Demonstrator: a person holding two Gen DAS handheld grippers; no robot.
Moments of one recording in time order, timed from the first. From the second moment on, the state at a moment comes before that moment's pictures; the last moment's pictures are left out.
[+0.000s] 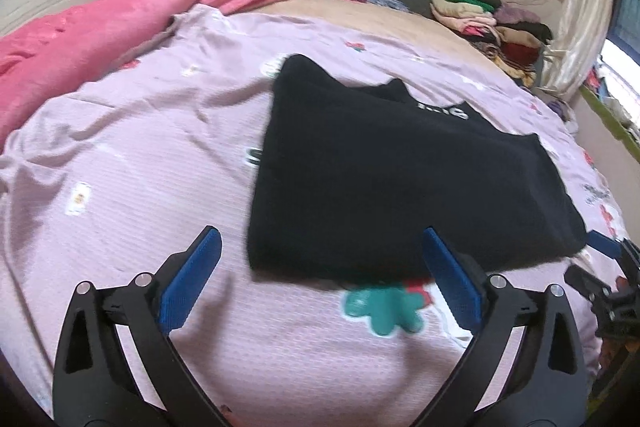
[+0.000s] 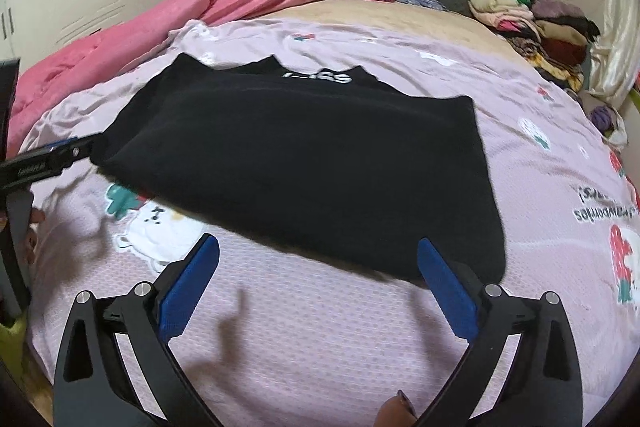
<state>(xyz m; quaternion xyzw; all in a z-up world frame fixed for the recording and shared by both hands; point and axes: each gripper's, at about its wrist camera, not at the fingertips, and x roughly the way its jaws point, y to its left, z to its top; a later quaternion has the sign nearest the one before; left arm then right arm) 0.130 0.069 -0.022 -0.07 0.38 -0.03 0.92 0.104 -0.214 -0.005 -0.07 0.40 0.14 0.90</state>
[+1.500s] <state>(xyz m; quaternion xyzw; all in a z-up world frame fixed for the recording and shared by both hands) 0.208 0.151 -0.034 -0.09 0.41 0.04 0.91 0.163 0.001 -0.058 -0.31 0.33 0.19 0.87</state>
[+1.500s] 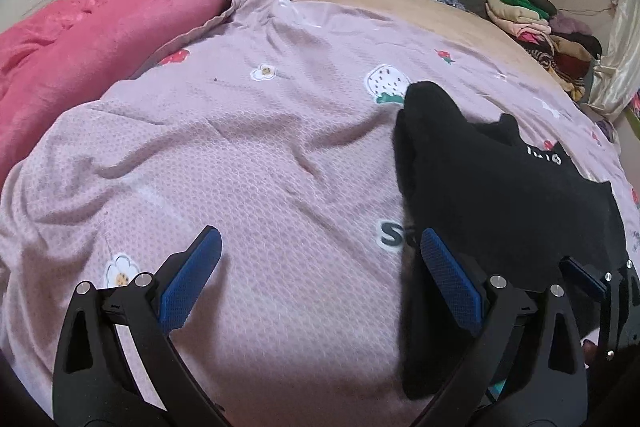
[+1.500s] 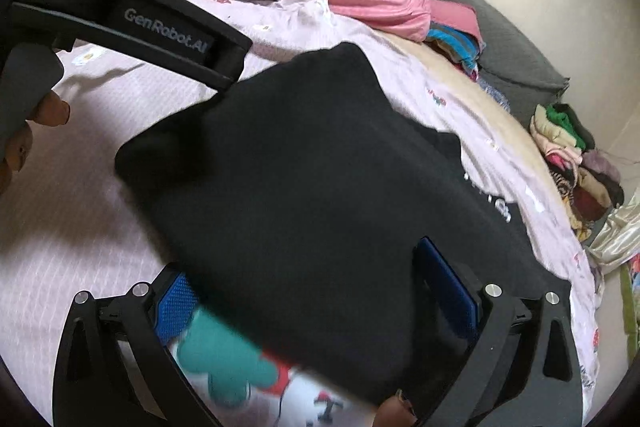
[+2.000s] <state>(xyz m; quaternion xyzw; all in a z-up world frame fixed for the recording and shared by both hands) 0.246 0.145 -0.034 -0.25 0.43 -0.08 0.86 0.157 -0.008 -0.036 -0.29 0.24 0.20 0.90</state>
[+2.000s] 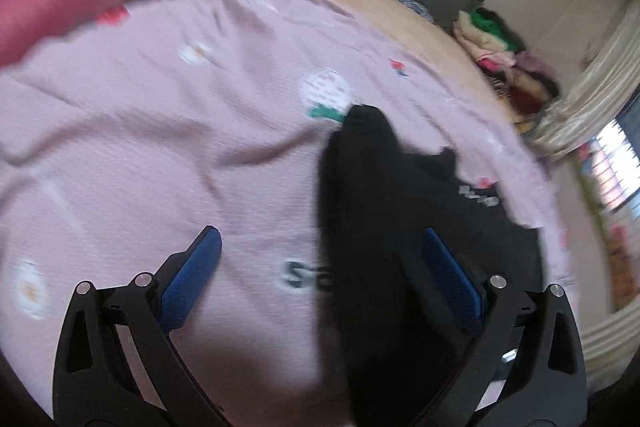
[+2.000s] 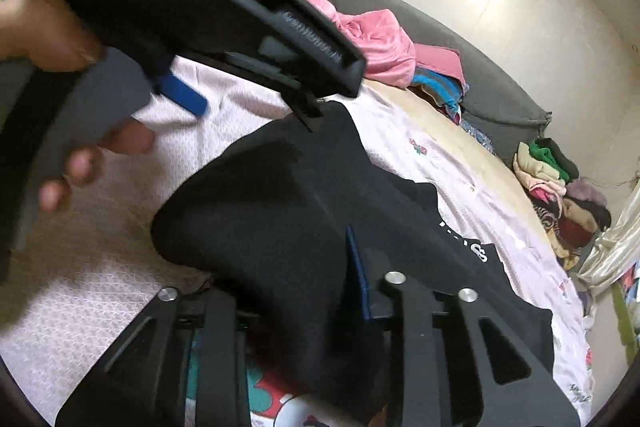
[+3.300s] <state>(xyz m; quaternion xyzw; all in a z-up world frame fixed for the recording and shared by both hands) 0.238 0.010 0.033 -0.20 0.42 -0.16 0.87 0.100 -0.132 0.026 -0.09 0.22 0.18 0.95</state>
